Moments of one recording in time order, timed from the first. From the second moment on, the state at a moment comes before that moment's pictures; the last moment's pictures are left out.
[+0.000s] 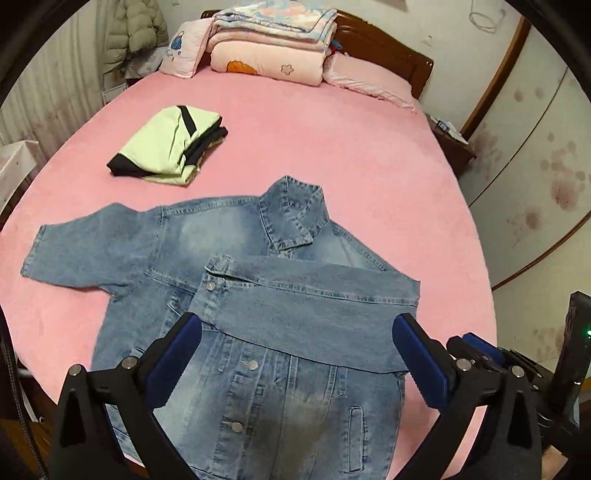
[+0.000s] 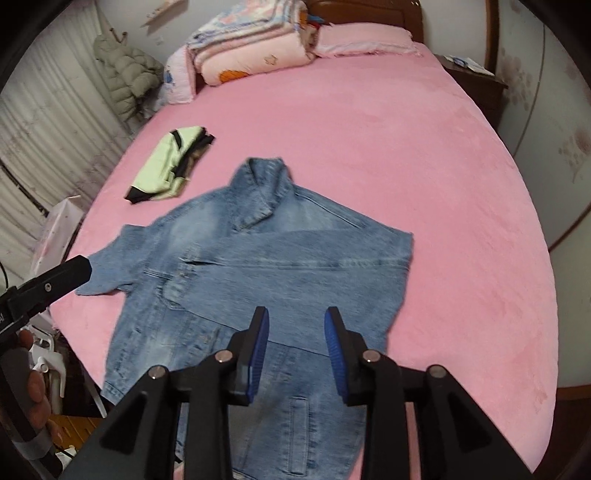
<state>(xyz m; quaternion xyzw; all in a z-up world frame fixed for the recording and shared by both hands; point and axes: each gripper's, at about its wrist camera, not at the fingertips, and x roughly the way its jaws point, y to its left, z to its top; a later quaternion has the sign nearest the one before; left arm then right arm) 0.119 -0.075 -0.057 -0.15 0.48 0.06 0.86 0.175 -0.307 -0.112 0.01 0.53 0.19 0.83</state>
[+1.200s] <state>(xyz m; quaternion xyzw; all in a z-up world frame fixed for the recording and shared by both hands) -0.006 0.552 -0.262 -0.44 0.47 0.20 0.74 0.159 0.191 -0.133 -0.06 0.52 0.20 0.83</state>
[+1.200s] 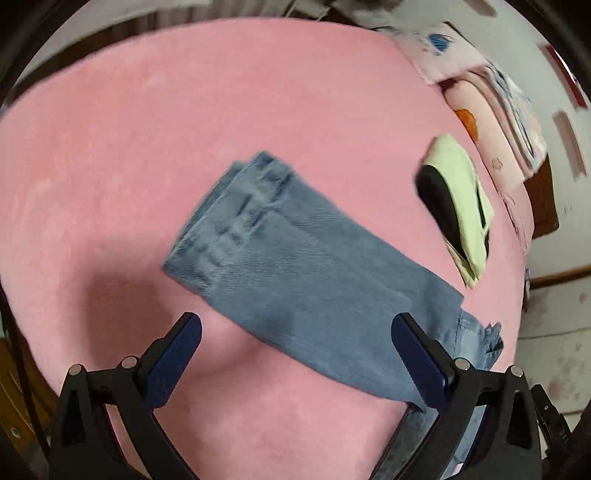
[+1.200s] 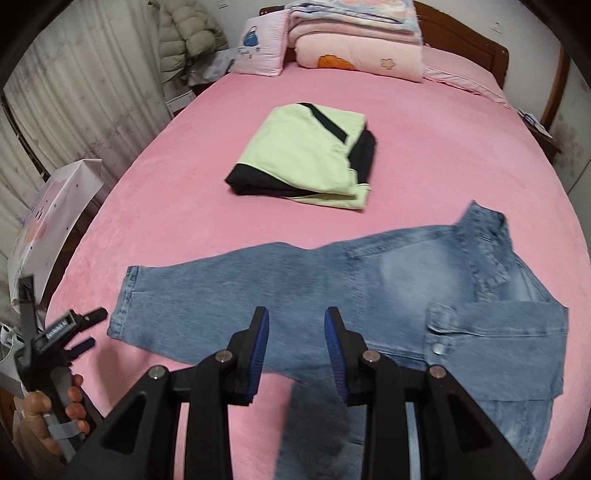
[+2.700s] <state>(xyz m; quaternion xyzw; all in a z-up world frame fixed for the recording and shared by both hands) 0.141 0.265 -0.147 -0.35 0.37 -0.13 0.85 0.145 0.012 -0.167 0.03 0.55 0.11 0.83</state>
